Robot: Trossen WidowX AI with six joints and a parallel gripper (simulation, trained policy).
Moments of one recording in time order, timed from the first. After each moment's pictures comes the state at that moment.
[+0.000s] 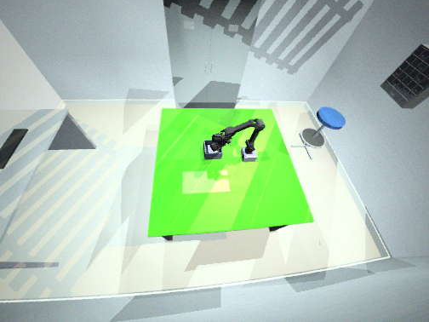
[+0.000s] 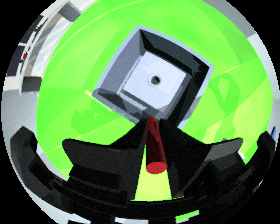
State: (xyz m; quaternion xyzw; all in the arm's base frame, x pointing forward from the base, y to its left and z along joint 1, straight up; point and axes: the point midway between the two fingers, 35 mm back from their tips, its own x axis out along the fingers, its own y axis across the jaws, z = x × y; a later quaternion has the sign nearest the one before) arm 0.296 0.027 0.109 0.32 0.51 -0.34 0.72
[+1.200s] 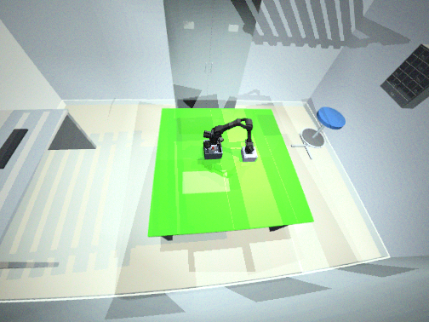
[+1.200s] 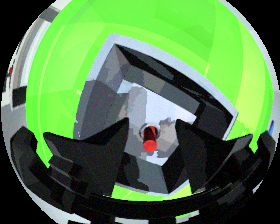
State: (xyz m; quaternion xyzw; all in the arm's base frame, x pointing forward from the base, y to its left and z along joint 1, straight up) arm 0.344 -0.041 0.042 0.33 0.54 -0.37 0.67
